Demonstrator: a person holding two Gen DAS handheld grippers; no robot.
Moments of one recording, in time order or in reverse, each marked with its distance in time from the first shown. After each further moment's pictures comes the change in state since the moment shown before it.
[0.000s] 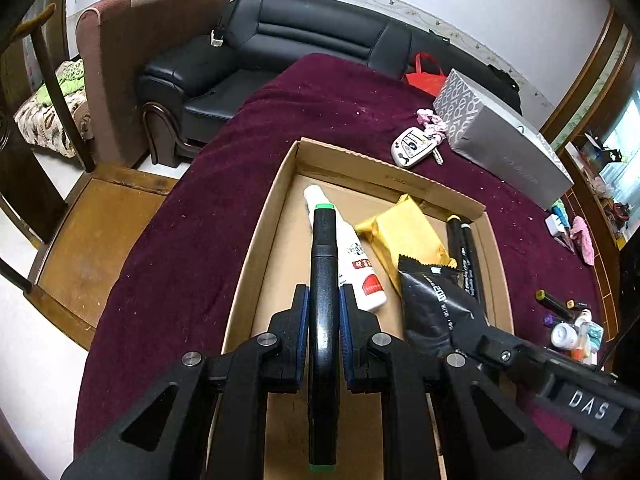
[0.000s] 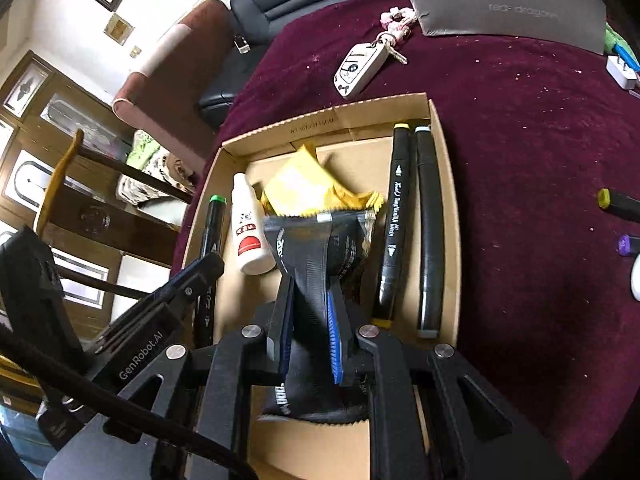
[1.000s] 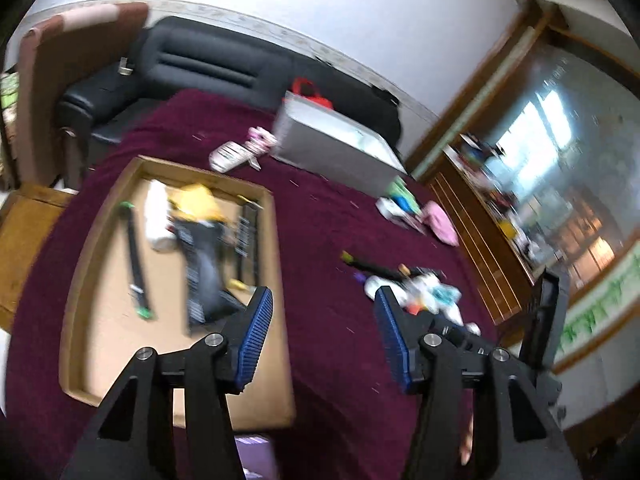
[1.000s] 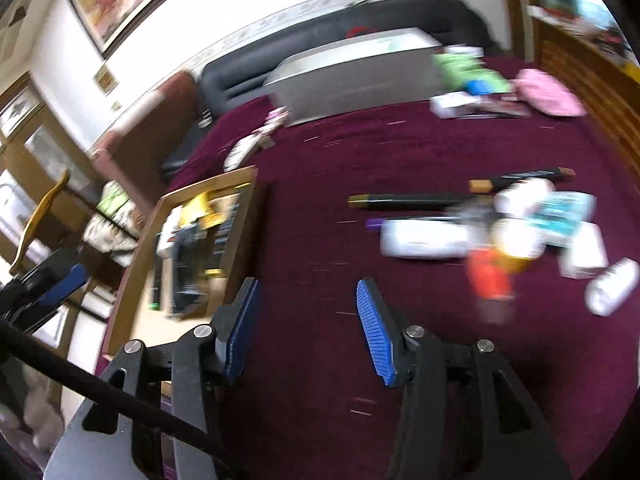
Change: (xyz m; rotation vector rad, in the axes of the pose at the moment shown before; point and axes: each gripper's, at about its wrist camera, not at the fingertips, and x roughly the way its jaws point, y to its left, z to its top) left arm -0.136 -0.114 -0.070 0.094 -0.080 -0.403; right arm -0.177 -0.125 -0.086 0.008 -0.316 -0.179
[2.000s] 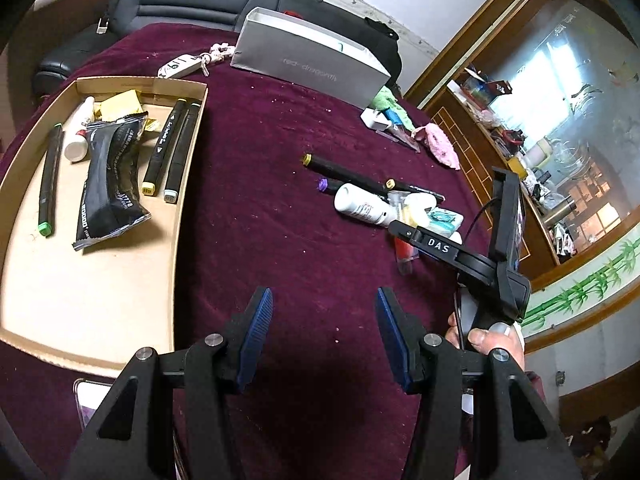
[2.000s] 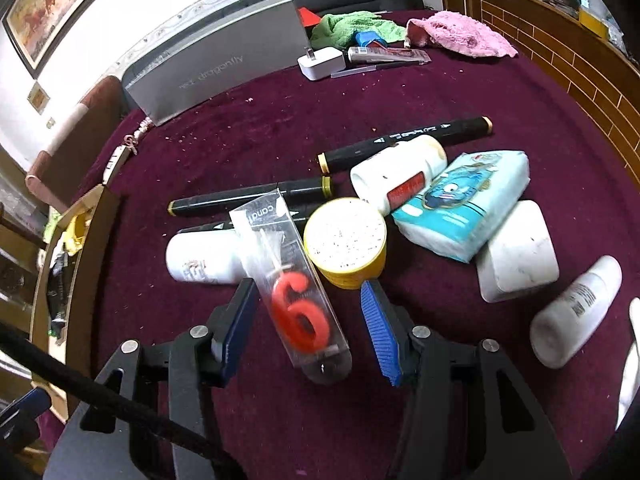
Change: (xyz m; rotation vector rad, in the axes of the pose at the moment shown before) left arm 0.079 -0.051 -0.053 0.015 0.204 0.042; right arm 0.060 -0.111 0.012 0.104 0.083 -0.166
